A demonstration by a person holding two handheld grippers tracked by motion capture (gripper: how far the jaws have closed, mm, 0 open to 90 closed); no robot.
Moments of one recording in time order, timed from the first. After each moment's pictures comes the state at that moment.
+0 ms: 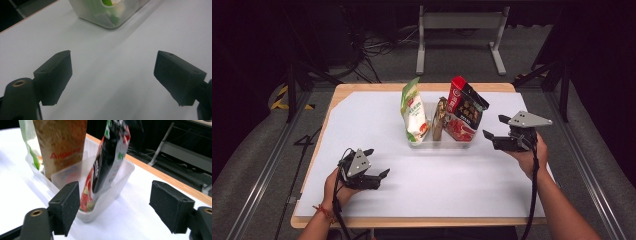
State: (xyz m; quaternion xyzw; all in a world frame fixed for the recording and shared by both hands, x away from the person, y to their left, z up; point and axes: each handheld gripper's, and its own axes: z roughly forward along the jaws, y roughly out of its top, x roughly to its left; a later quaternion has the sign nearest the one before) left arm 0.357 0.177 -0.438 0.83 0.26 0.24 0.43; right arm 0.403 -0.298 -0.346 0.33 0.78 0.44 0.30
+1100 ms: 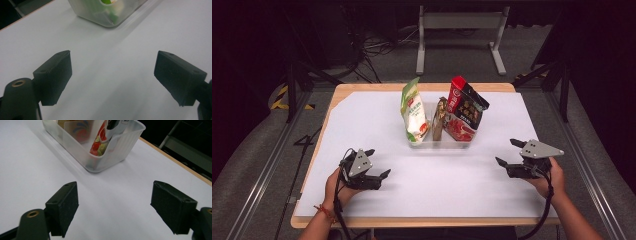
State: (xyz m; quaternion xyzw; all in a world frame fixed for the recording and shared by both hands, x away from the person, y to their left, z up) left arm 0.357 0.175 -0.439 0.83 0.26 0.24 0.42; right arm 0.353 -0.337 -0.391 0.28 0.82 0.40 0.31
